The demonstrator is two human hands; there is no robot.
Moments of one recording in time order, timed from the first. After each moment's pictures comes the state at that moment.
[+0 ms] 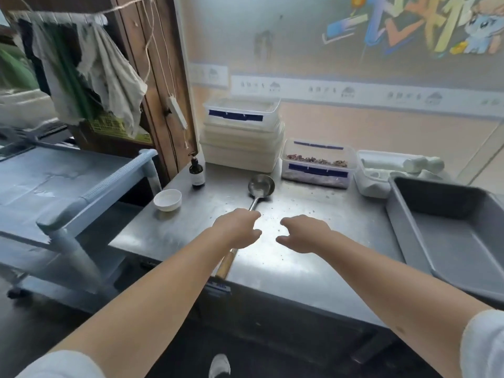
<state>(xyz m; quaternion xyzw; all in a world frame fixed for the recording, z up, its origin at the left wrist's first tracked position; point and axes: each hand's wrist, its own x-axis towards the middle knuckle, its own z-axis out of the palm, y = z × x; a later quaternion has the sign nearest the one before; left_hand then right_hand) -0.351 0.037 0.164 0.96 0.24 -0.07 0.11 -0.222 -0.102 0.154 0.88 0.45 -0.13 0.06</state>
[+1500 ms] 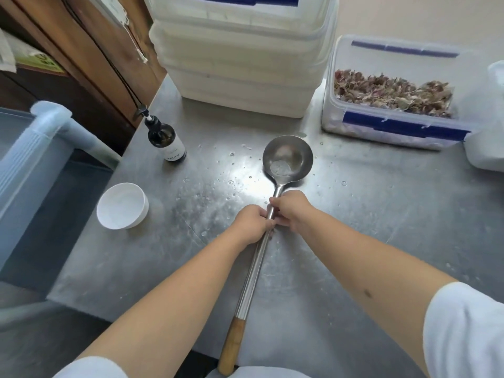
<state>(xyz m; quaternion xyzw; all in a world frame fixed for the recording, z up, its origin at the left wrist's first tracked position) -0.127 0.271 -0.069 0.70 0.40 -0.15 0.58 -0.017 0.205 -0.071 0.75 -0.08 -0.49 -0.43</state>
